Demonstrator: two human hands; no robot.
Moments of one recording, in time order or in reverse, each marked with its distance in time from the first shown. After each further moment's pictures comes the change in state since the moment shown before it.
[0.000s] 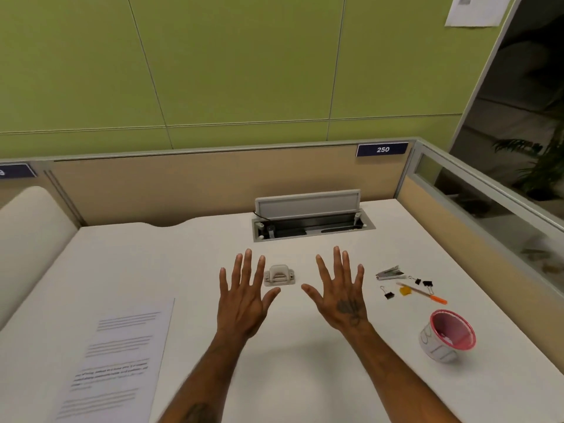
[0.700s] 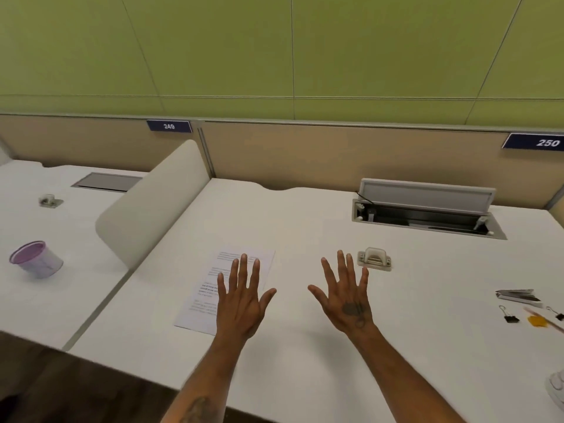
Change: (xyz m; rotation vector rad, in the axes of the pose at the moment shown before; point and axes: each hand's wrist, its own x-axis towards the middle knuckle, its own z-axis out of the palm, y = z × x) left_hand -0.160 -0.138 -0.023 0.087 -0.047 -0.453; right_hand -0.052 -0.167 0.039 0.093 -0.082 -0.375
